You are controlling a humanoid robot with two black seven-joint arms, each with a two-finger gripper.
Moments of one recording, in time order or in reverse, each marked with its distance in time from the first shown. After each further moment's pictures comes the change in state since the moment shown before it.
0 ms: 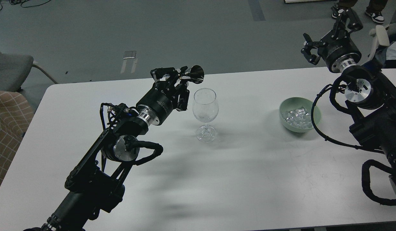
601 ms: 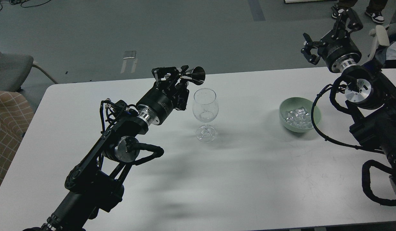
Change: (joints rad) left arm -0.003 0.002 0.002 0.002 0.091 -0.023 -0.011; right arm -0.002 0.000 0.000 0.005 0.000 0.000 -0.001
